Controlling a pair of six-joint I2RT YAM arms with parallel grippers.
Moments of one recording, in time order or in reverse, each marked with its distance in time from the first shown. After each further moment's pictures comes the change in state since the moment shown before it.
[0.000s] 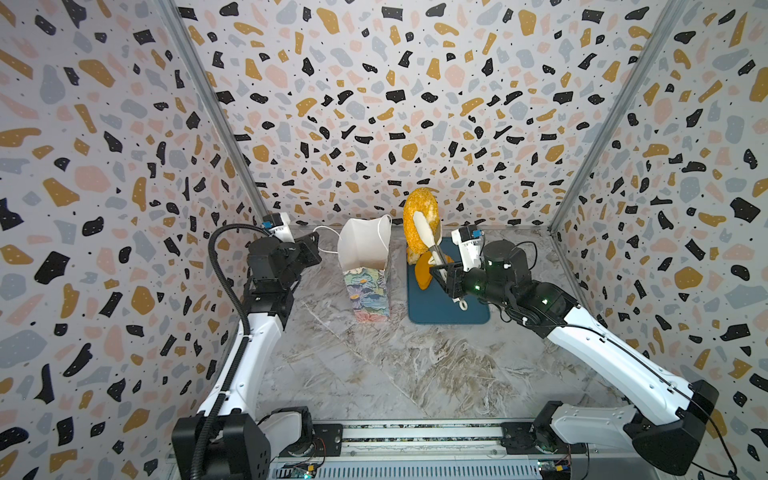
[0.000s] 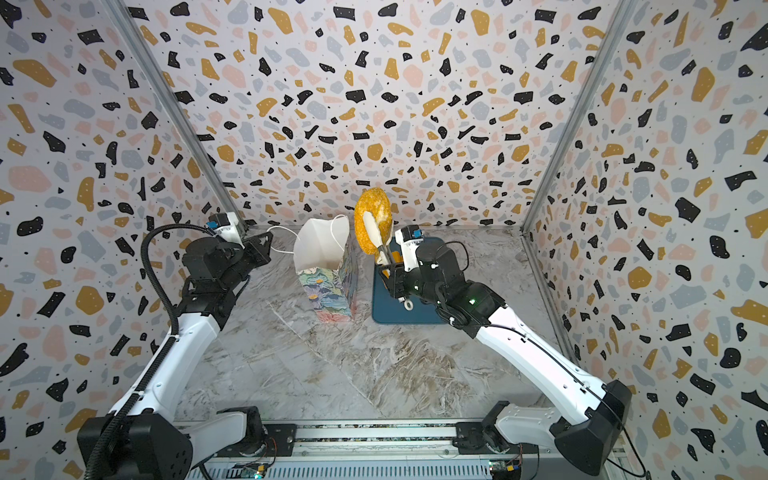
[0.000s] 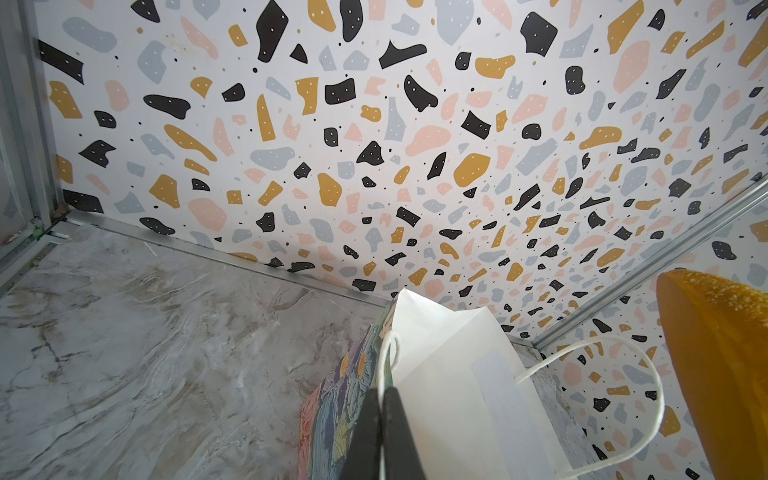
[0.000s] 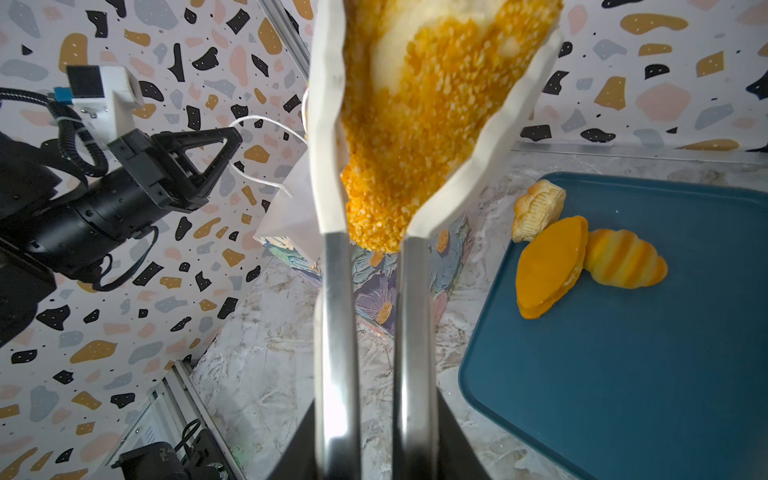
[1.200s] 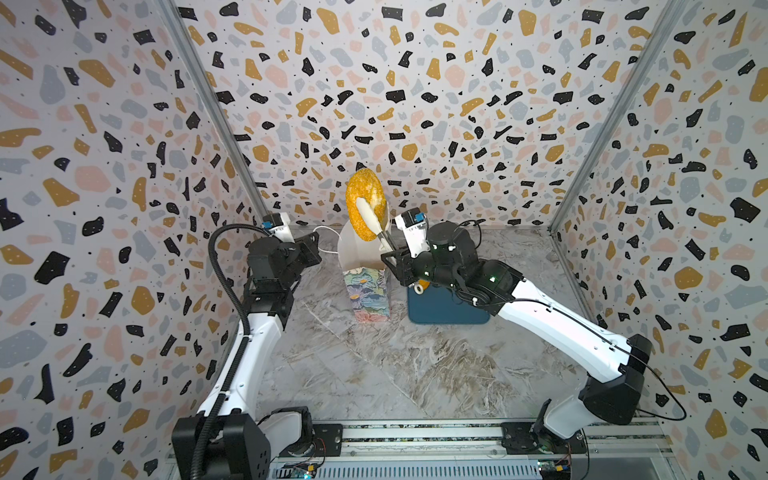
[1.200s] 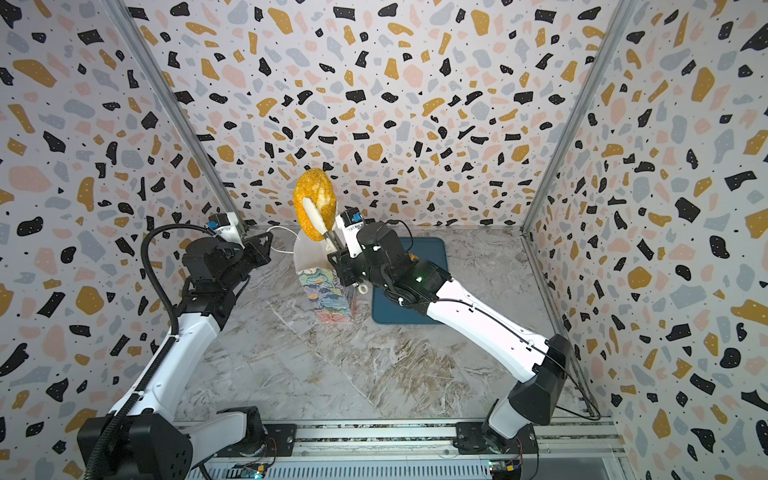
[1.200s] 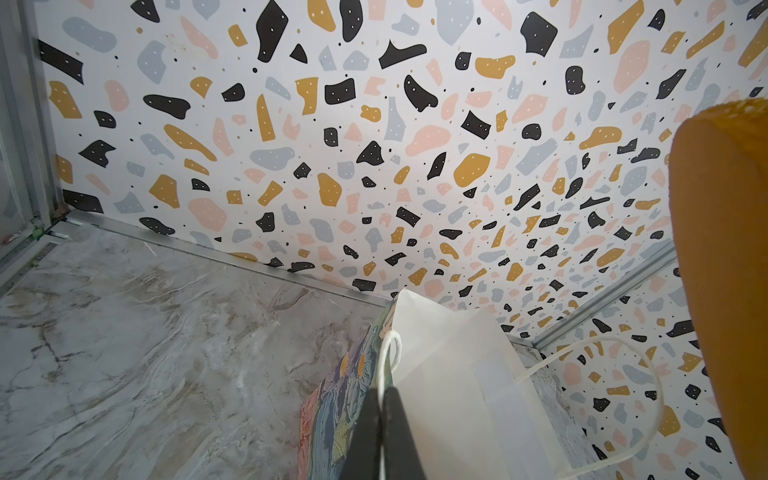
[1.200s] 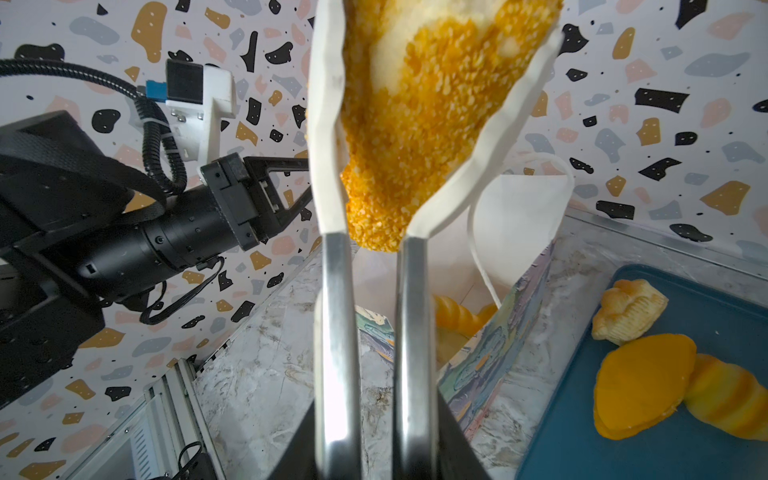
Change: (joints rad) left arm 0.000 0.000 0.000 0.000 0.000 0.000; right arm 0.188 0.351 0.402 -0.015 0.088 -0.112
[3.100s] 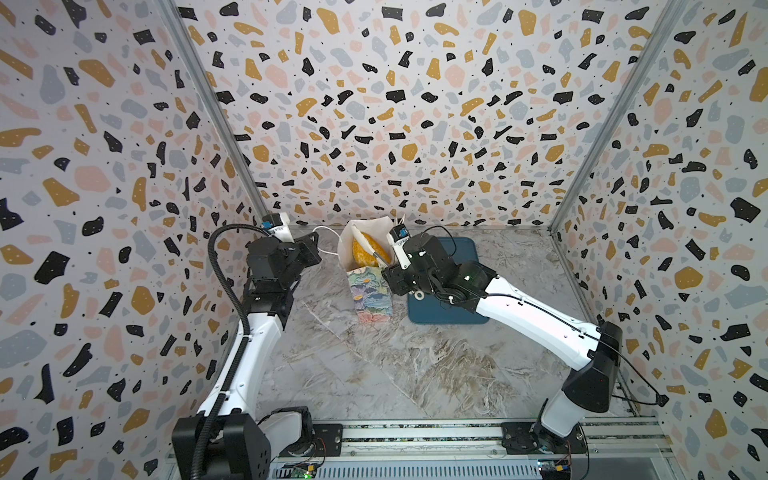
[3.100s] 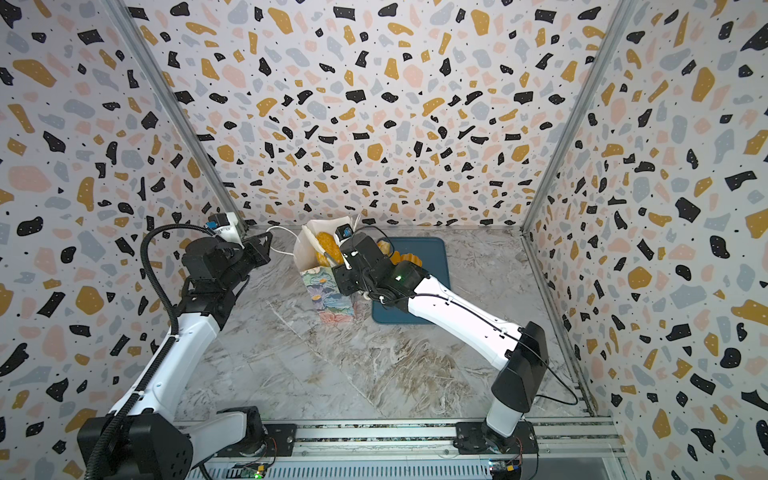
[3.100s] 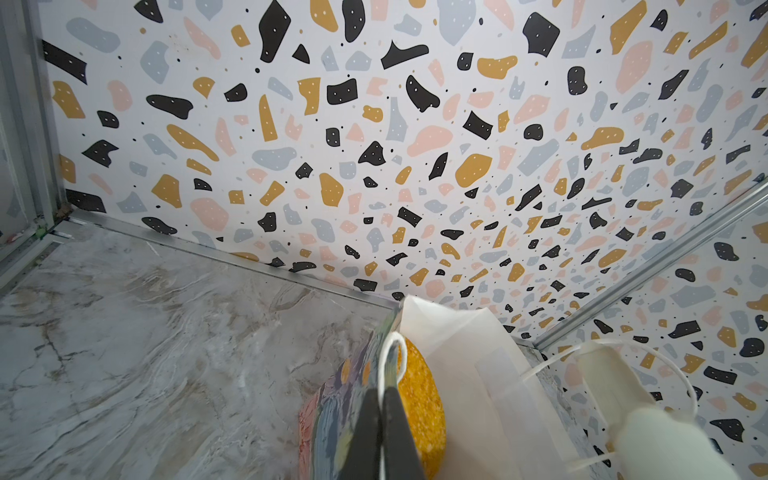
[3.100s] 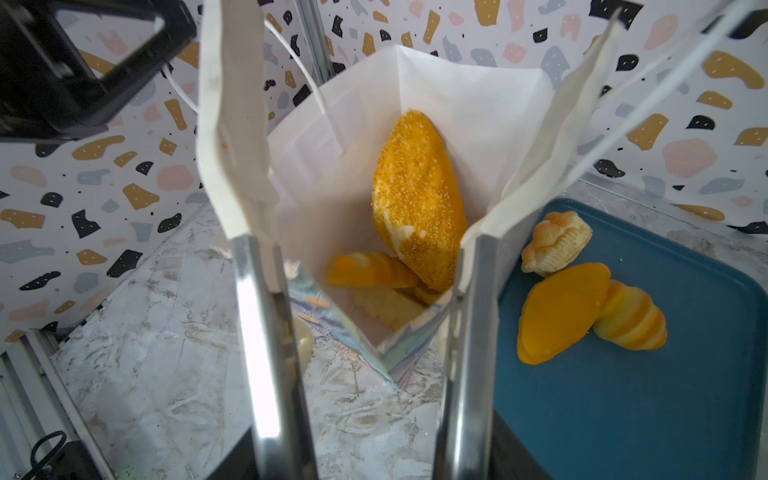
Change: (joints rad) left arm 0.000 0.000 0.000 -0.003 0.000 0.000; right arm -0.008 0.081 -0.007 -0.132 0.152 -0.057
